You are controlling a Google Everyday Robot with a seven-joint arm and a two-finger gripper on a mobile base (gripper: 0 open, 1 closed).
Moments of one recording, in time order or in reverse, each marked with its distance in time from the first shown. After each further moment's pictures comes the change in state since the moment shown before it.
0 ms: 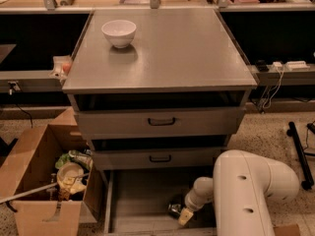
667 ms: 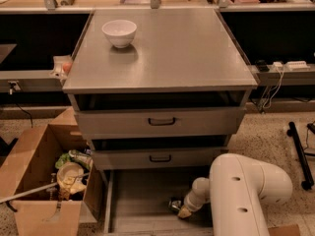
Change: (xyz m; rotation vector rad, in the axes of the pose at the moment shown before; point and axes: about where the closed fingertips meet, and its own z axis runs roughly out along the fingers) arm 0.004 -0.001 0.024 -0.023 0.012 0.014
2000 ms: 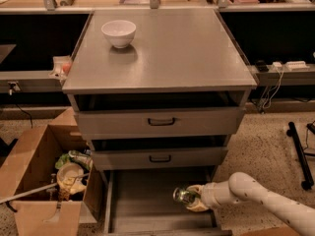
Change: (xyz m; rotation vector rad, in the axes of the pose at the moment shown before) arm -0.041 0.056 -0.198 0.002 -0.429 -0.268
